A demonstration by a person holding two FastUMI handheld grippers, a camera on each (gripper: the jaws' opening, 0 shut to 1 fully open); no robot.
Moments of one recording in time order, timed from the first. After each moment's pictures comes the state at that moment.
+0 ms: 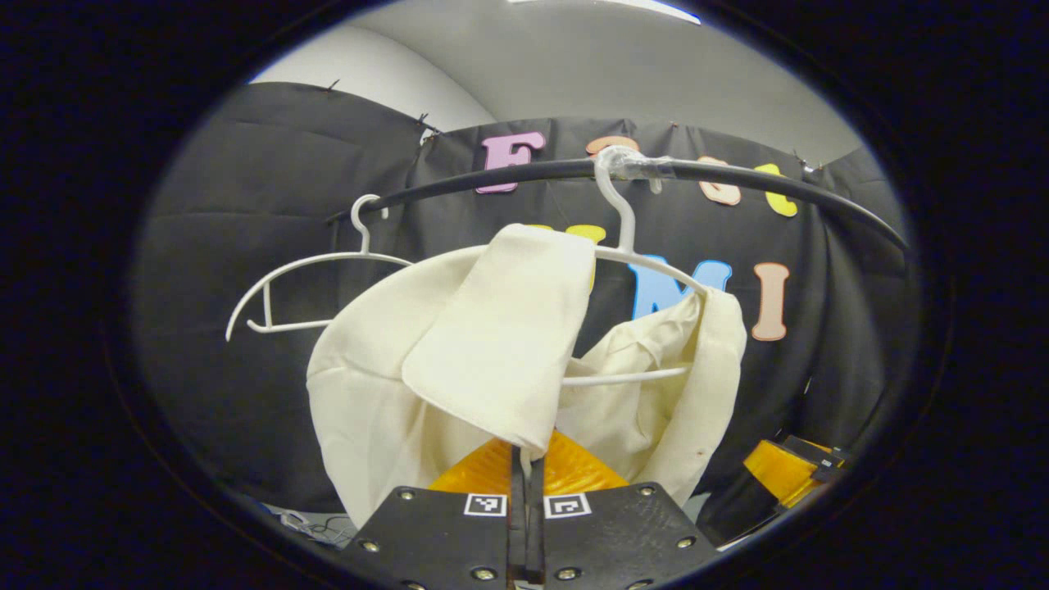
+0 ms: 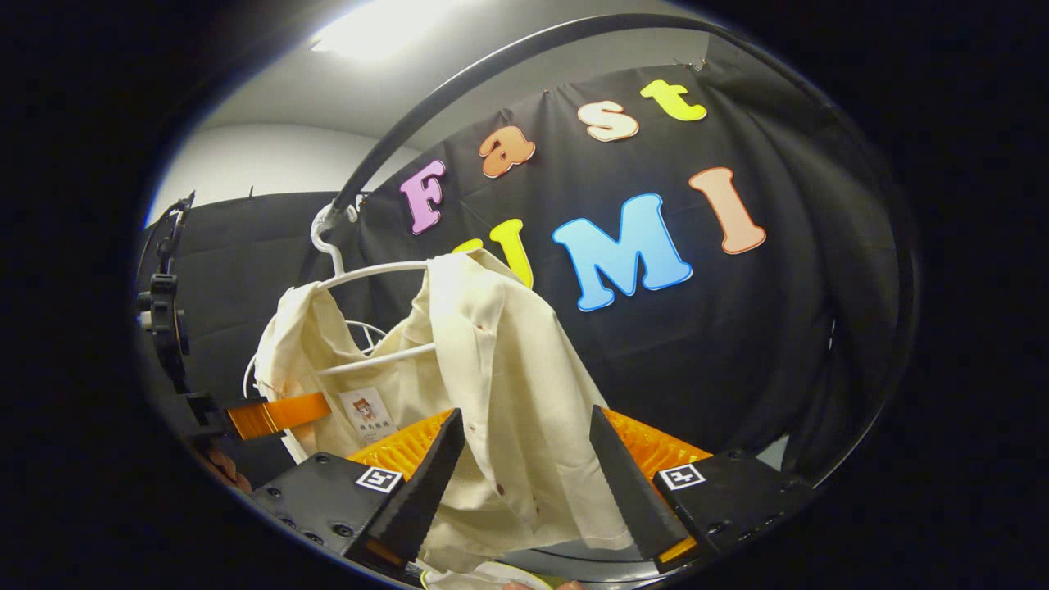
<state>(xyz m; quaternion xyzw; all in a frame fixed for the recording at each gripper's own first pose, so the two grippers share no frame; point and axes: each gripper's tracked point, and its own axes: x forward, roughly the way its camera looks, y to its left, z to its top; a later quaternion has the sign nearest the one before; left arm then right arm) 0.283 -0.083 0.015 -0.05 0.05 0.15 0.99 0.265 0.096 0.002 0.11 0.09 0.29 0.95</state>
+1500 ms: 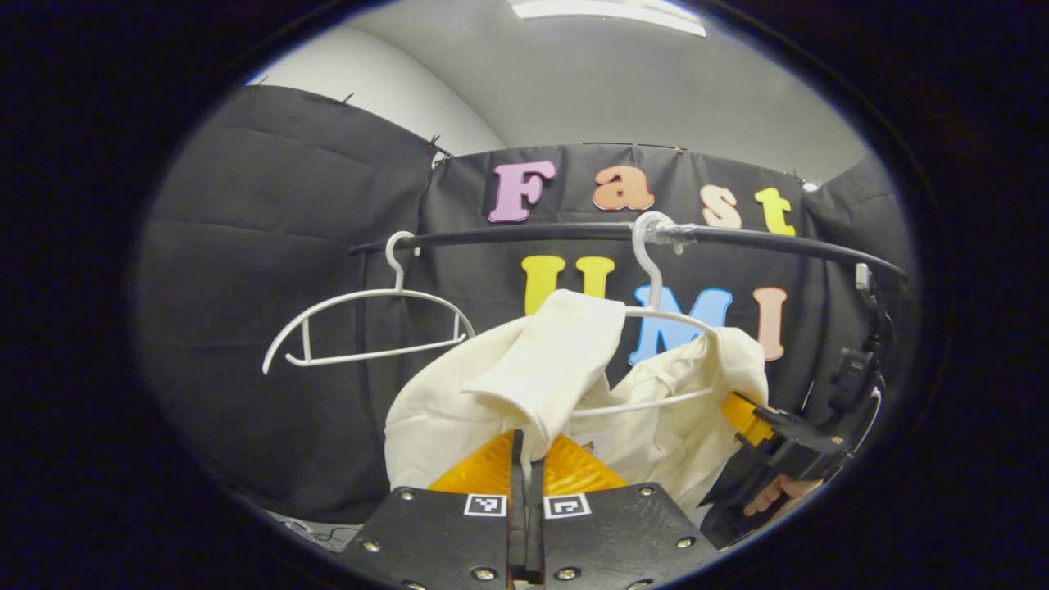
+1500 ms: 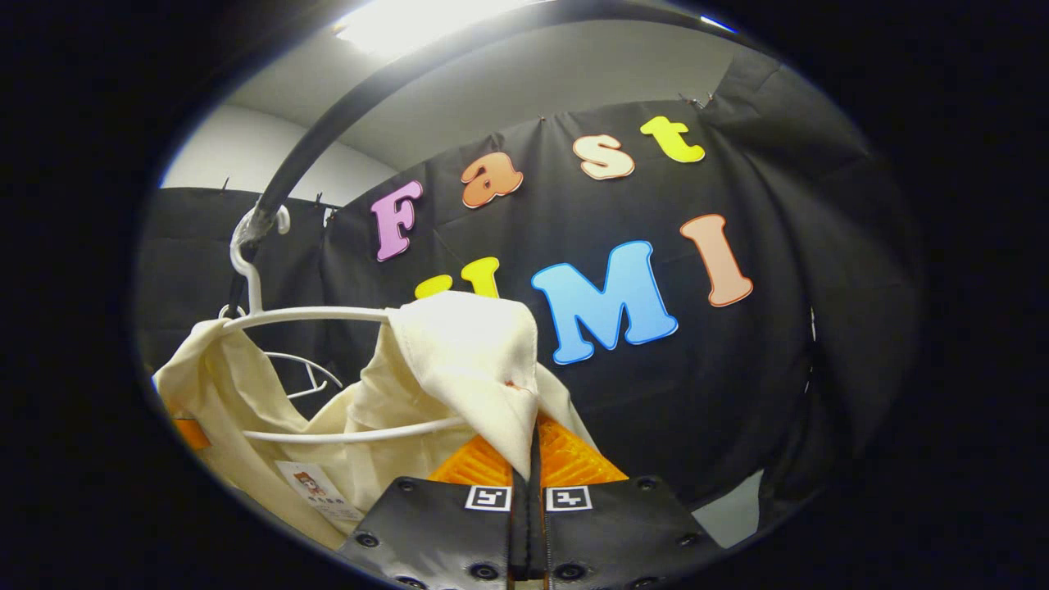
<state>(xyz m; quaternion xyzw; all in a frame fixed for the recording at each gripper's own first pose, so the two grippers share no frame) 0.242 -0.045 0.054 -0.05 0.01 0.16 0.99 0.343 0.119 0.040 0.08 0.01 0.20 0.98</state>
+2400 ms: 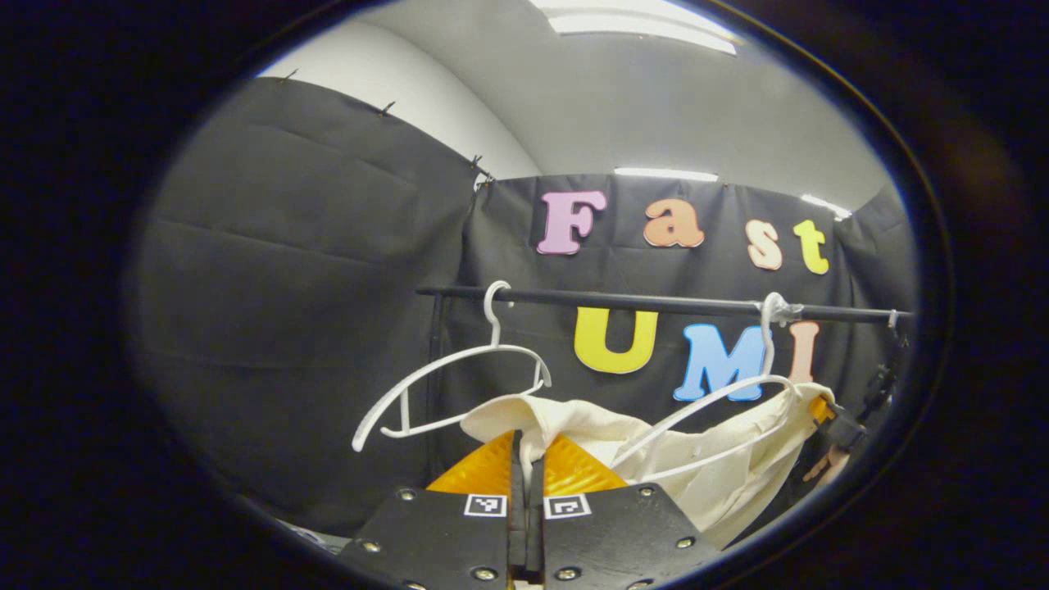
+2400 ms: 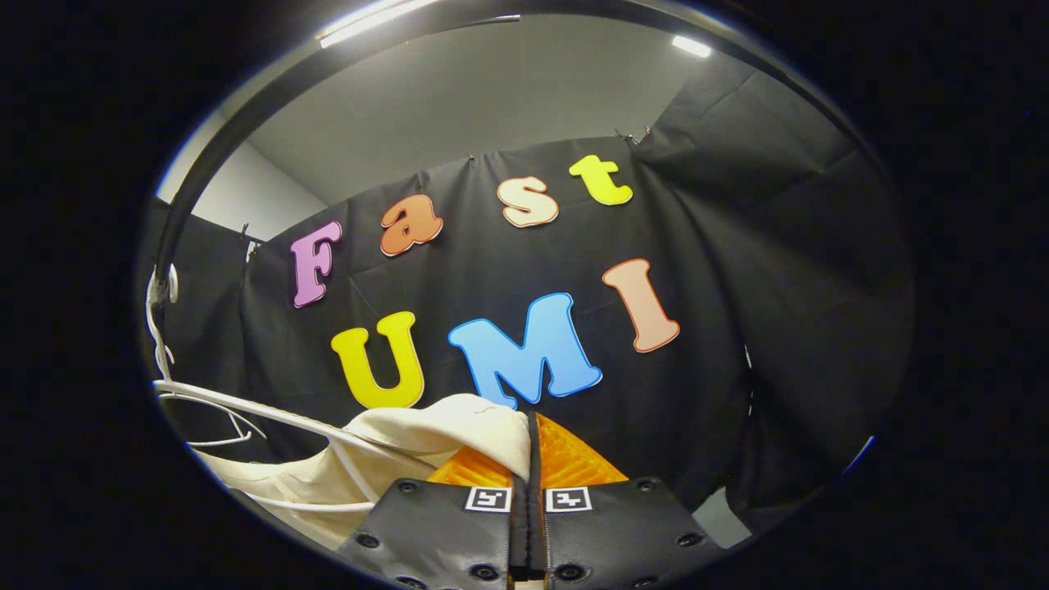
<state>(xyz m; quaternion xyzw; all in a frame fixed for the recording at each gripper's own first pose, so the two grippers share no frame) 0.221 0.100 0.088 -0.09 -0.02 0.19 0.98 0.402 0.064 0.078 0.11 -0.05 0.06 0.99</state>
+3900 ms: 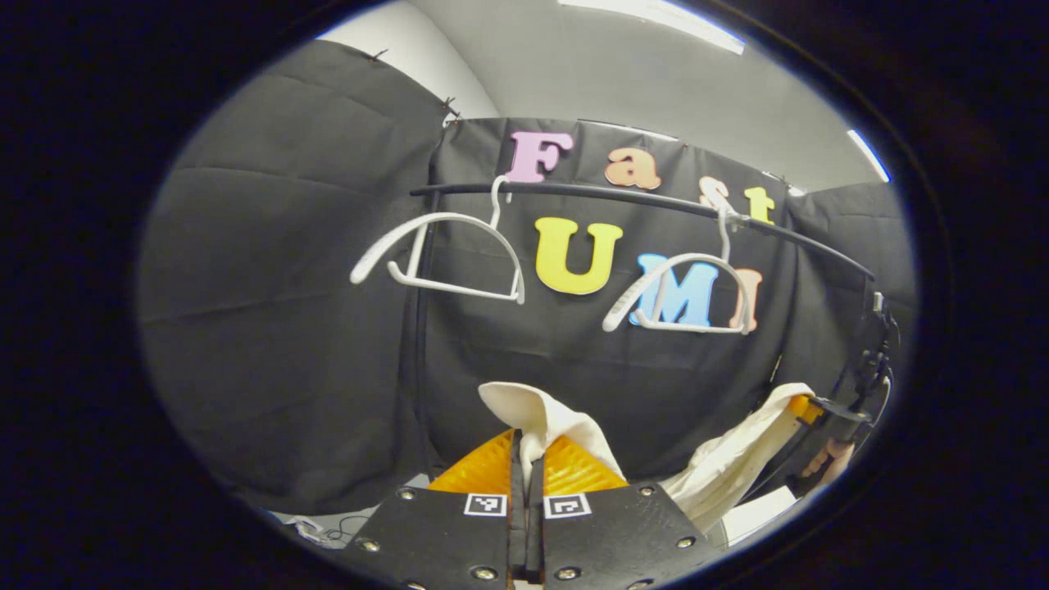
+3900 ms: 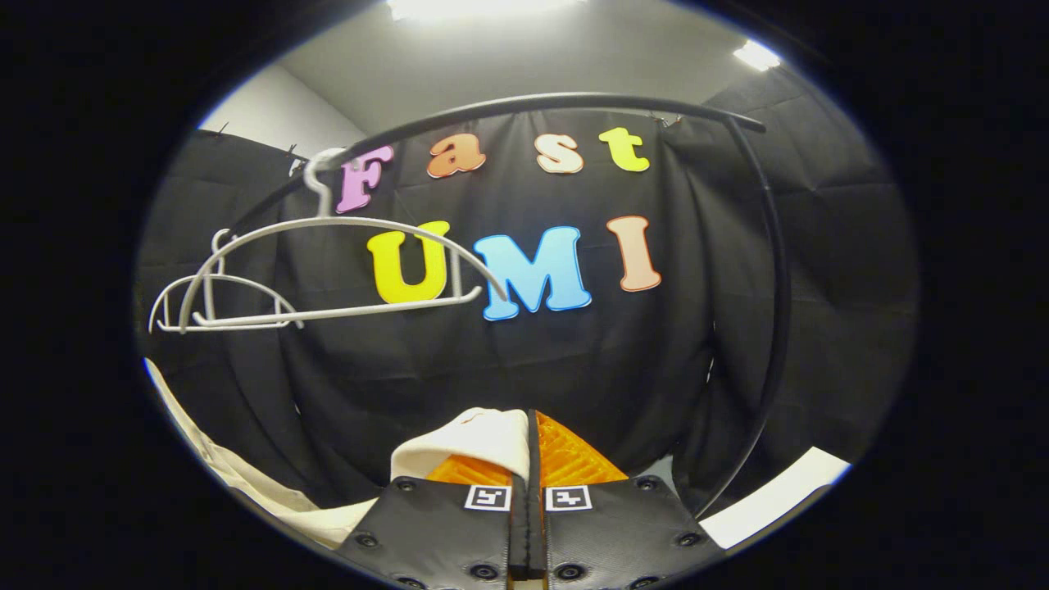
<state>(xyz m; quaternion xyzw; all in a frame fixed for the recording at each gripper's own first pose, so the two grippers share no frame) 0.132 0.095 -0.018 -0.09 0.08 0.05 0.99 0.199 0.086 -0.017 0.00 0.06 0.08 1.00</state>
